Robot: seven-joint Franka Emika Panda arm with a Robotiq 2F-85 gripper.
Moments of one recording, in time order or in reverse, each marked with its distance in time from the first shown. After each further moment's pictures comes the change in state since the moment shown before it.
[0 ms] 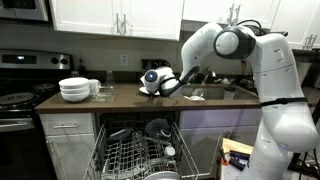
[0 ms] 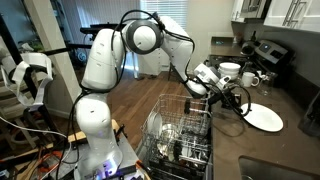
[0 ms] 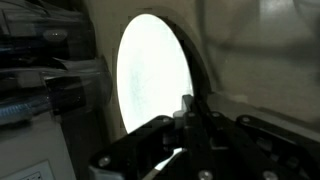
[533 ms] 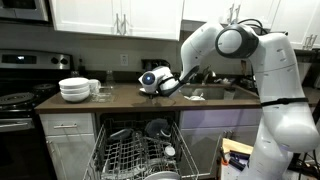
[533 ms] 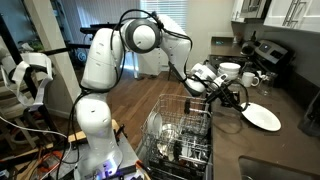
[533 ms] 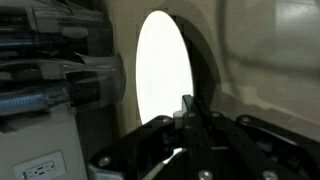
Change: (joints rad) arm 0.021 -0.016 0.024 -0.007 -0.079 -0.099 0.044
